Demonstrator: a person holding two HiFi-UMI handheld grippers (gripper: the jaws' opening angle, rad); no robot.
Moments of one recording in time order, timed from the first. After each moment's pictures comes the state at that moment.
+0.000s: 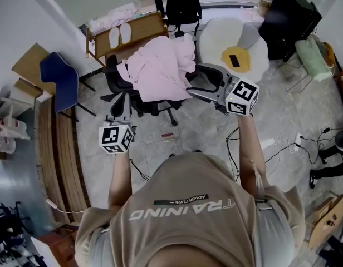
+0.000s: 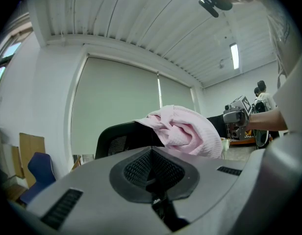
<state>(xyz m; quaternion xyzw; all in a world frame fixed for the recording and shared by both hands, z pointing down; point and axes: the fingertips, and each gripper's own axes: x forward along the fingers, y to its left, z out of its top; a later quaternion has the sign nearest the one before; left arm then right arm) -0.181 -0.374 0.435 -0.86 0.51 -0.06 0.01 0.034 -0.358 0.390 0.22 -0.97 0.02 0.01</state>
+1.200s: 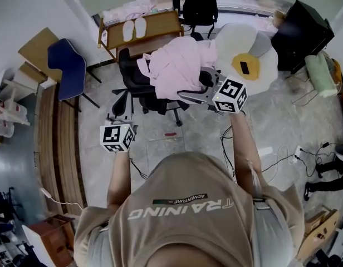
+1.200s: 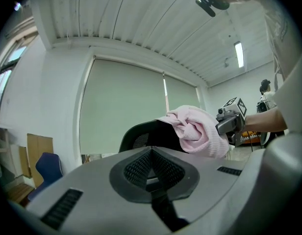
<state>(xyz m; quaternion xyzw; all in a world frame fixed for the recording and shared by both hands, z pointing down) -0.238 -0.375 0.439 -0.84 0.54 -0.05 0.01 -0.065 -0.382 0.421 0.15 -0.99 0.03 0.07</state>
